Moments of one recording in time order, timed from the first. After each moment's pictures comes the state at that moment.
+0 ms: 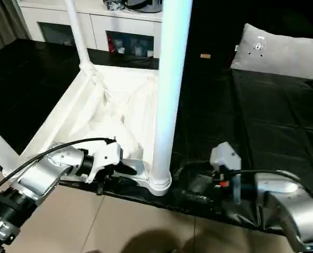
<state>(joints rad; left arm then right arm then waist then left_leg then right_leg) -0.48 0.46 -0.46 0.31 -0.04 0.18 -1.18 -0.02 -0.72 0.05 -0.22 0.46 0.43 1.12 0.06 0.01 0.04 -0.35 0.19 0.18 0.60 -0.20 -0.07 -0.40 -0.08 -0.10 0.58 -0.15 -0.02</state>
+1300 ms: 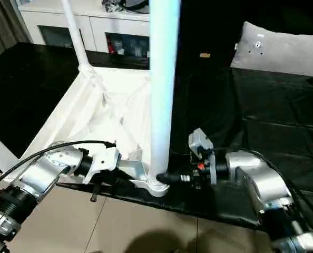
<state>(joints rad) -0.51 0.45 -0.46 0.42 -0.03 0.00 -1.28 -0.34 -0.56 0.21 0.17 0.43 0.39 1.31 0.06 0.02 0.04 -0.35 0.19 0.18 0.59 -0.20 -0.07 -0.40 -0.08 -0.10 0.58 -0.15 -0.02</state>
